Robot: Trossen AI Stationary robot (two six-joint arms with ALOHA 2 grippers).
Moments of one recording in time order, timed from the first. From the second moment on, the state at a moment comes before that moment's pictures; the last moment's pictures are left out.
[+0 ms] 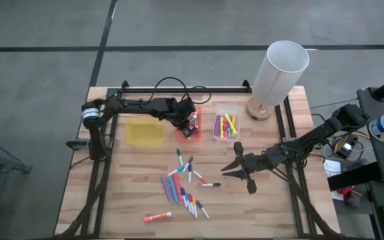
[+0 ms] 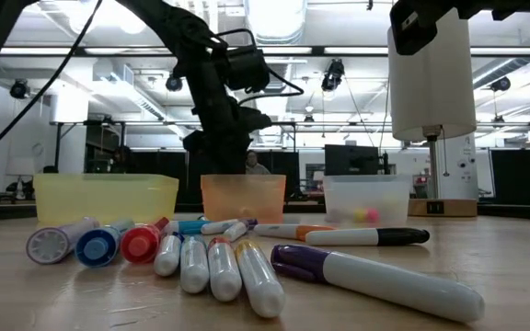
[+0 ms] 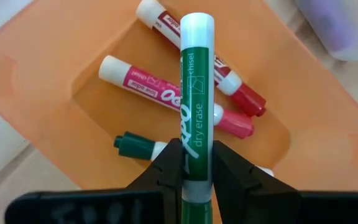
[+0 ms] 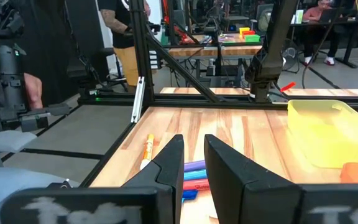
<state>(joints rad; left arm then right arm) 0.32 1.82 1.31 -0.61 -0.07 -0.44 0.44 1.19 0.48 0.64 0.20 0.13</state>
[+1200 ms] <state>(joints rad) 0.18 1.52 1.31 -0.64 -0.07 -0.30 0.44 1.19 0.48 0.62 0.20 0.12</state>
